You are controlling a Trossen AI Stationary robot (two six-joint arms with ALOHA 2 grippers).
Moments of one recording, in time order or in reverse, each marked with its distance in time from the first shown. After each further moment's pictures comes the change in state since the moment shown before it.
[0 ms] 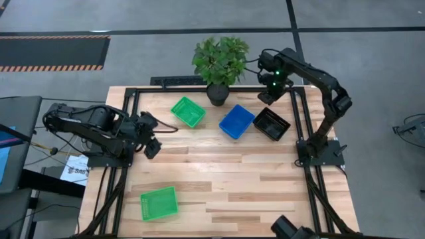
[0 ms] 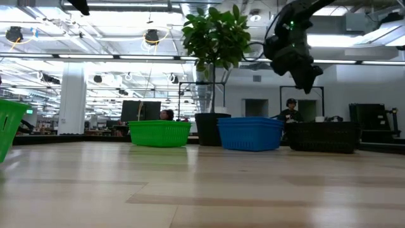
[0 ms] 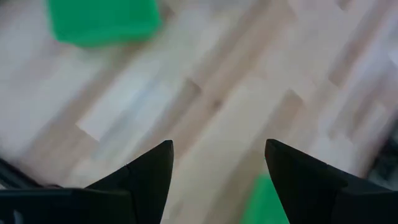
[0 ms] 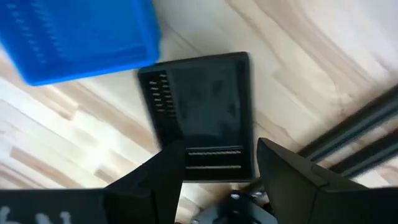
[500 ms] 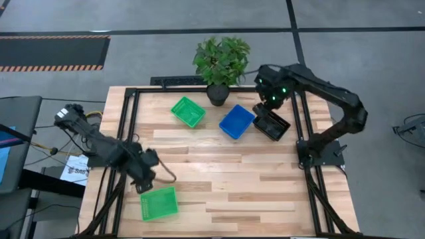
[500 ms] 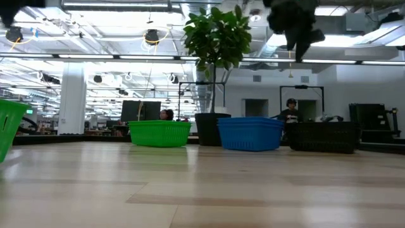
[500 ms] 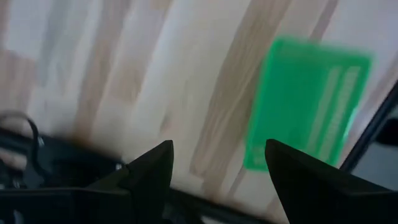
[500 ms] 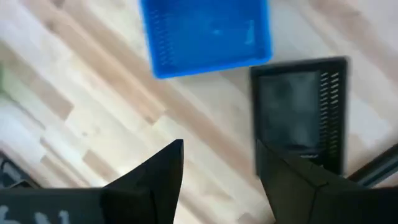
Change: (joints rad) left arm -0.372 0.146 -0.172 0.005 0.181 -0.133; right arm 0.385 -0.256 0.000 0.110 -0.016 0.405
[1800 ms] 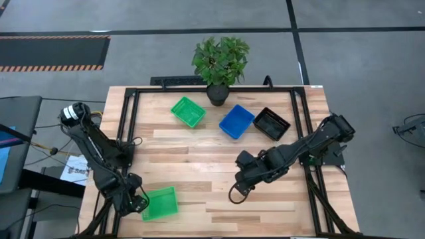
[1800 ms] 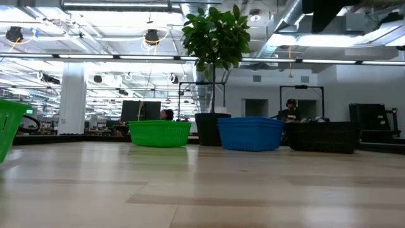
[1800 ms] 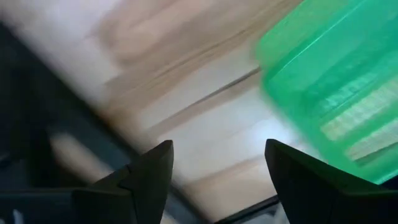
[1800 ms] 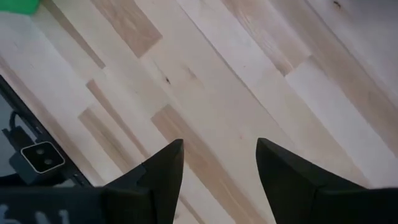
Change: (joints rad) left arm -0.429 0.026 -0.512 0.663 0.176 -1.085; right arm 0.935 0.239 0.000 0.275 0.328 0.754
